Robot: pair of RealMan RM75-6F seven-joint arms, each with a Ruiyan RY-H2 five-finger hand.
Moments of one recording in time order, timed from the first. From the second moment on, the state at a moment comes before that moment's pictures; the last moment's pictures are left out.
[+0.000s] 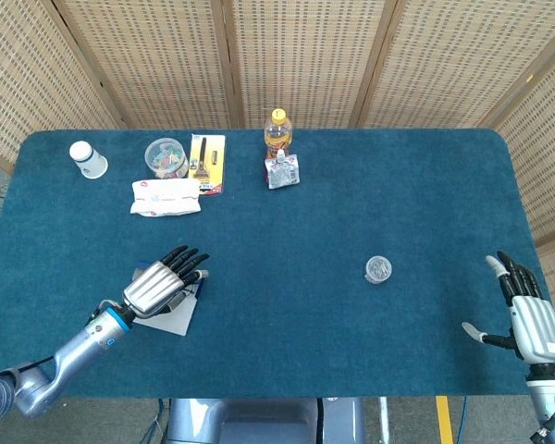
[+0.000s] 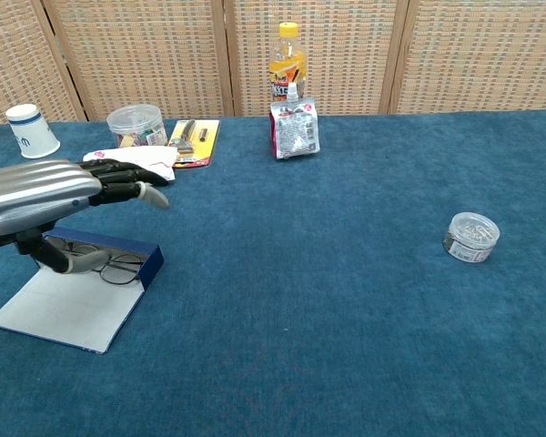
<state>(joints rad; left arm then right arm) -0.68 -1.44 0.14 -1.34 1.61 1.17 0.06 0.11 -1.08 0.09 -1.67 -1.45 1.40 0.22</state>
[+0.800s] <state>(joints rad) -0.36 -1.64 0.19 -1.06 1.63 1.39 -0.16 0.11 -1.08 0.08 -1.67 -1.46 1.41 0.22</state>
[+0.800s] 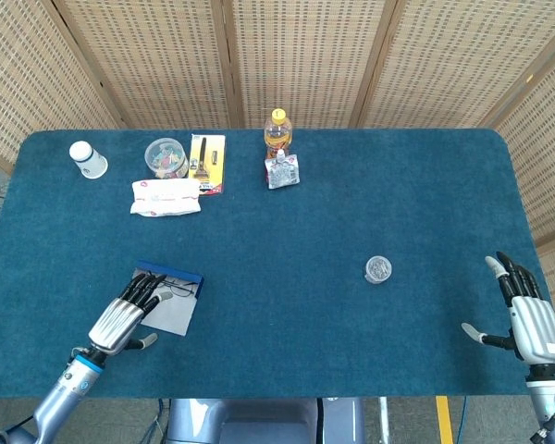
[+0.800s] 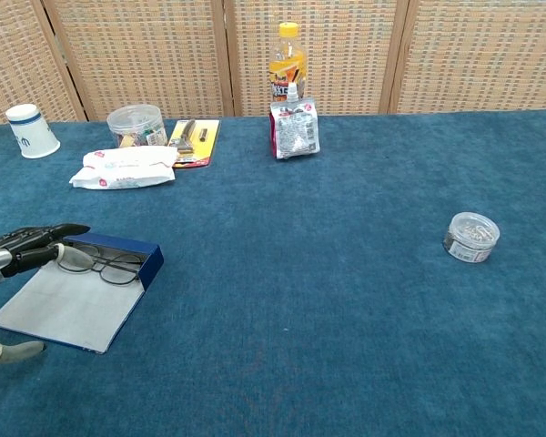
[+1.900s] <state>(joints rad) -0.30 -1.78 0.13 -0.79 1.65 1.40 -0.33 0.11 -1.08 0.08 -1.67 -1.46 1.40 0.23</state>
